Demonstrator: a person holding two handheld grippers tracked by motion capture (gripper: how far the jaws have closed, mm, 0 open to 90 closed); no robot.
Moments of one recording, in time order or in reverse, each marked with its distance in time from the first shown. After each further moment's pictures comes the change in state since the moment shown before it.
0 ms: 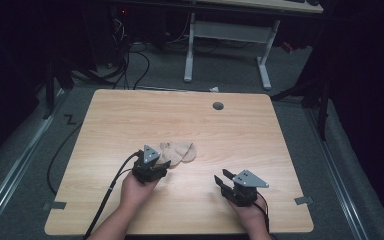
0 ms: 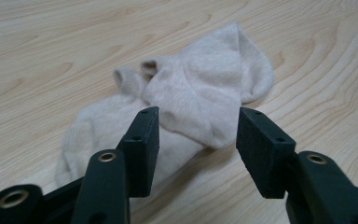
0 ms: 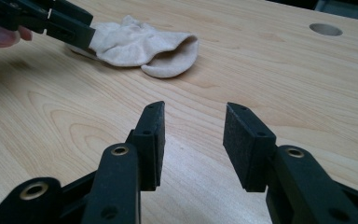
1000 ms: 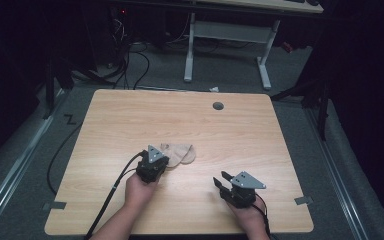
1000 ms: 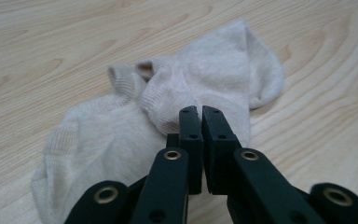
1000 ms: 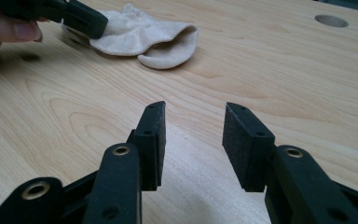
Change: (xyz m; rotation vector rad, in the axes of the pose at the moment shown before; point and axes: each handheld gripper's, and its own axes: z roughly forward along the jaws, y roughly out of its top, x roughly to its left) left arm -0.007 -0.003 0.009 0.009 0.017 0.007; right arm 0.004 -0.005 0.003 0.028 -0.002 -0.012
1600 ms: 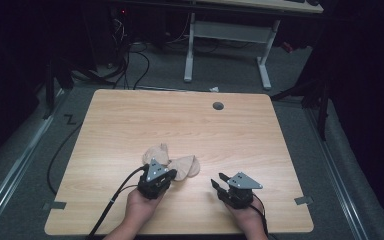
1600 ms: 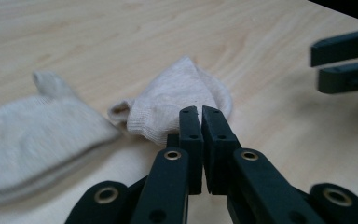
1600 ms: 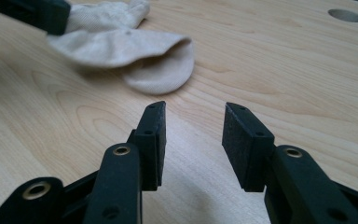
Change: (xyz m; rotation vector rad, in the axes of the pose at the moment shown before) left arm -0.040 -0.015 -0.043 -0.074 -0.153 0.015; right arm 0.005 -0.001 0.004 0.023 0.018 -0.014
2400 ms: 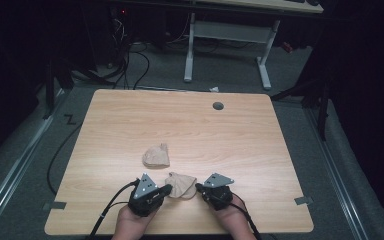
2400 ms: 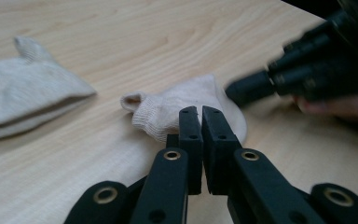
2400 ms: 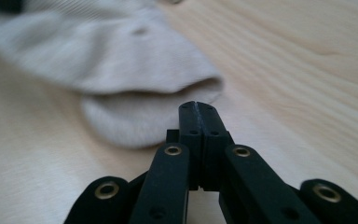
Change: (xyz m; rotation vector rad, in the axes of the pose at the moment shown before) left arm -0.008 -0.018 -0.034 -0.009 -0.059 -0.023; right arm 0.040 0.011 0.039 0.183 0.127 -0.086
